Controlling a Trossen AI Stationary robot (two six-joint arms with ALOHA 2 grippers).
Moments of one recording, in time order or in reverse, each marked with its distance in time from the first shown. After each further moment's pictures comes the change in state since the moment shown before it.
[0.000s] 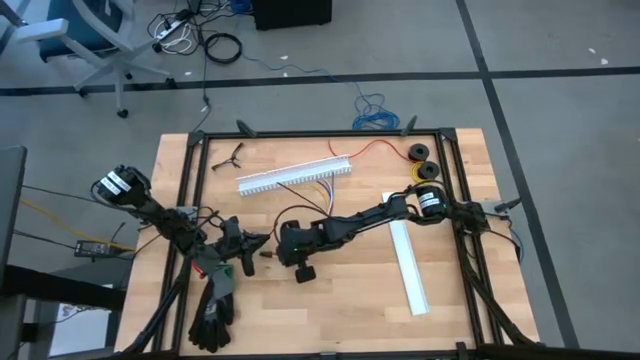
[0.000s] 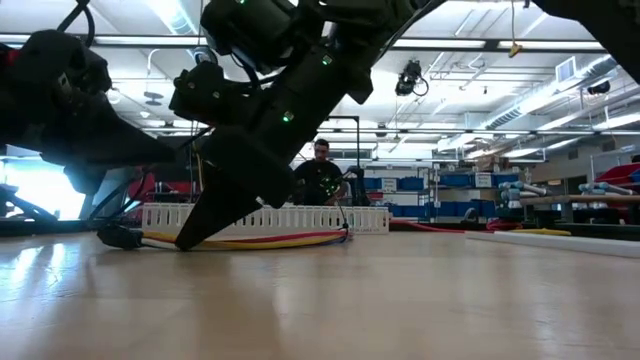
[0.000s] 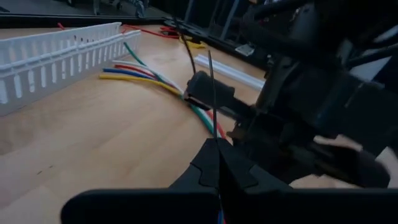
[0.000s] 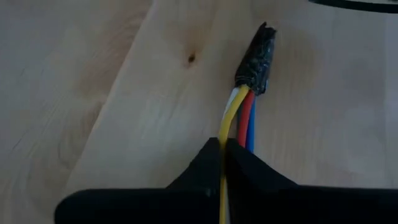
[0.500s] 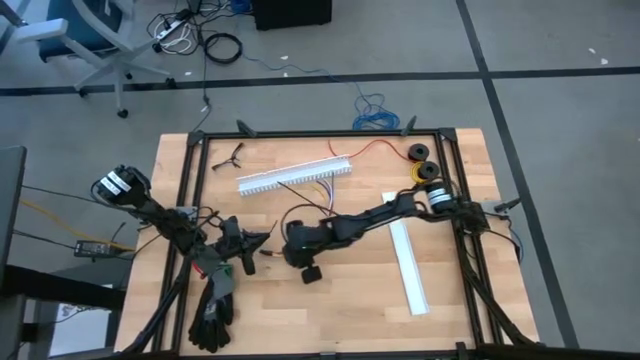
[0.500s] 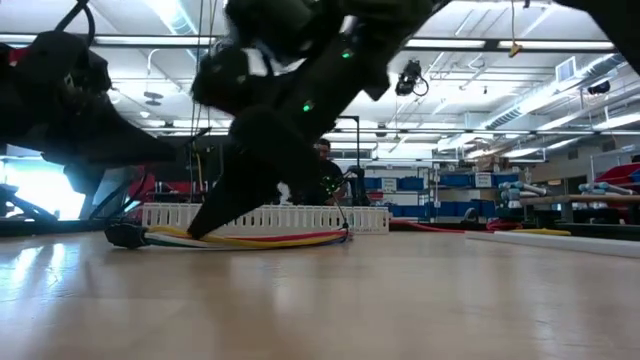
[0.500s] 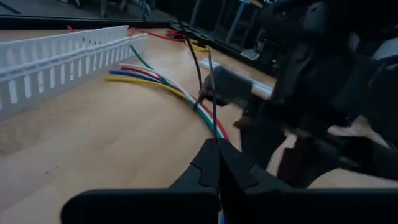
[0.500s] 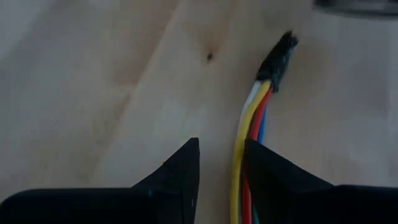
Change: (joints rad) left arm 0.000 0.000 0.003 -0.014 -0.026 -0.020; right arm 0.012 -0.075 -0.107 0.074 -0.071 -0.009
